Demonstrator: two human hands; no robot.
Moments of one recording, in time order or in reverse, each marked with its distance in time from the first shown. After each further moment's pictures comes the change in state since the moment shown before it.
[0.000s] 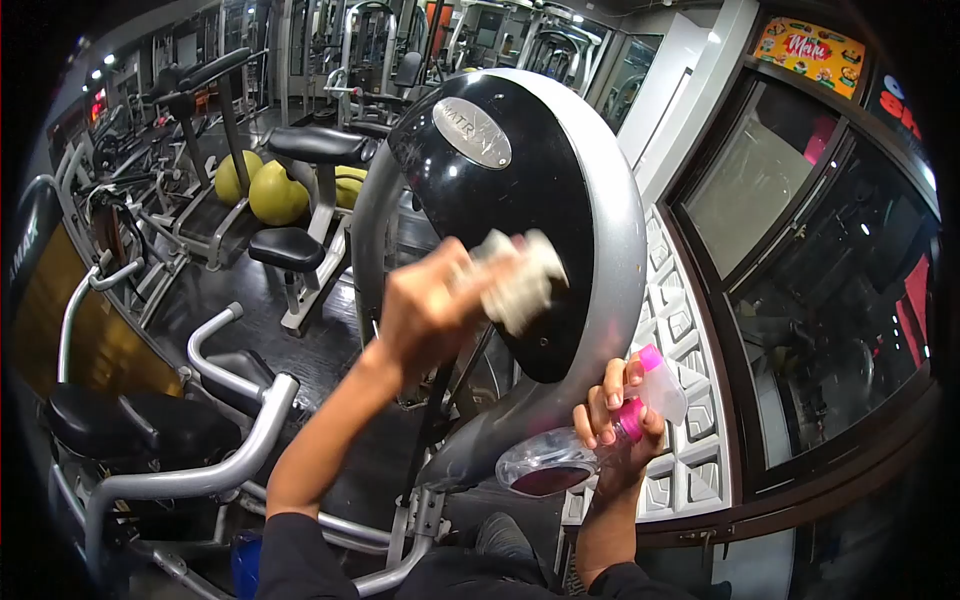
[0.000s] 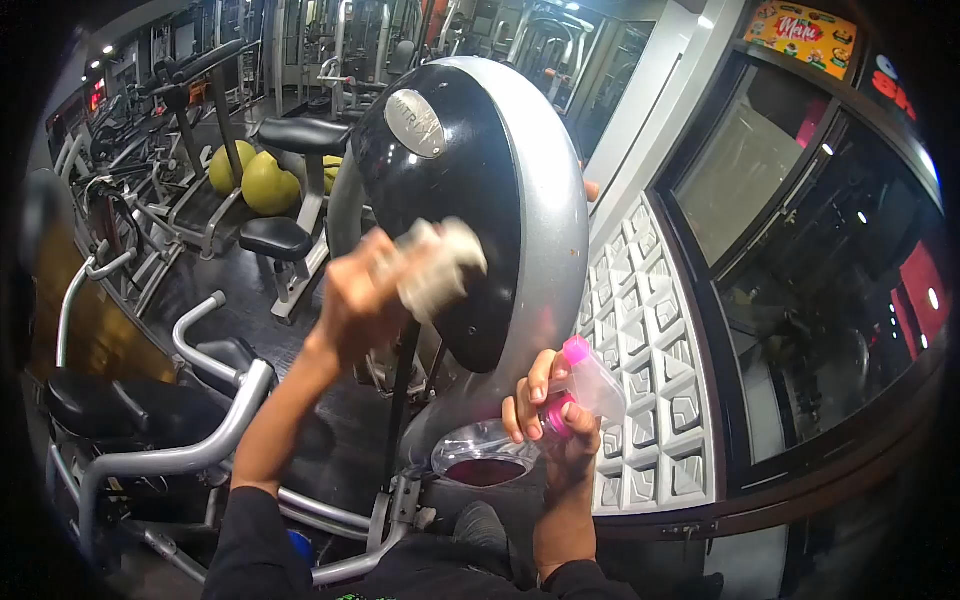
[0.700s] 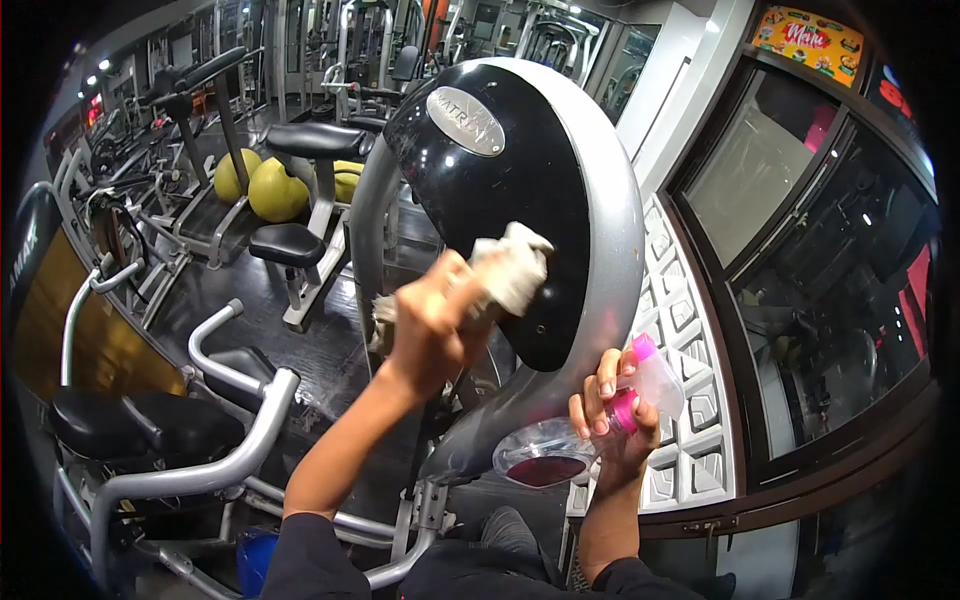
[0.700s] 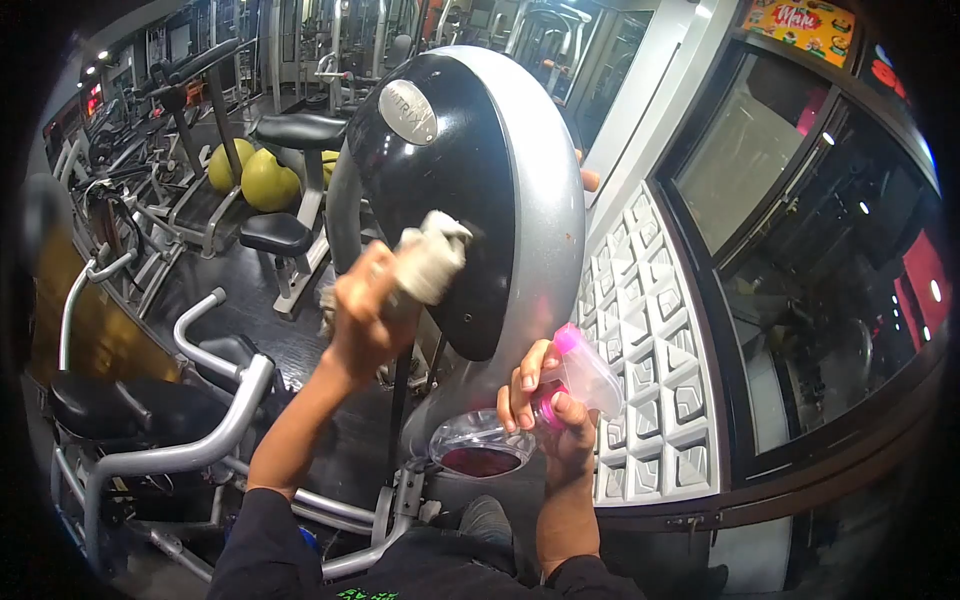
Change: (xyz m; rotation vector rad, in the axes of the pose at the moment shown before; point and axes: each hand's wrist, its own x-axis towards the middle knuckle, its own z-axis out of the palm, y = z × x) left_hand -0.010 0.025 0.008 -0.183 0.093 -0.192; right_hand -0.001 0.003 0.006 -0.105 0.018 -0.014
